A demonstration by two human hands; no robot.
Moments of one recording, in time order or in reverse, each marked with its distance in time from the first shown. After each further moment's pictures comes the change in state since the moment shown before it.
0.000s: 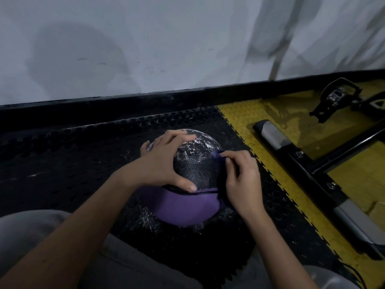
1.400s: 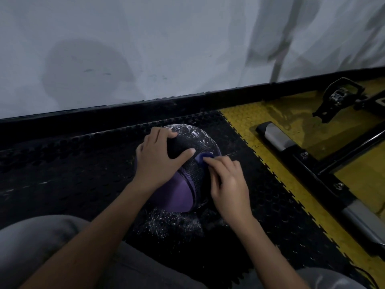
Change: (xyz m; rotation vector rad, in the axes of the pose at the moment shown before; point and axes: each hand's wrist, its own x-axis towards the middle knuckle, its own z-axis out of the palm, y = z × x) left_hand 0.014 -0.008 0.021 -0.030 0.664 -0.072; right_hand -0.009 -0.010 0.020 -0.123 -0.047 -0.148
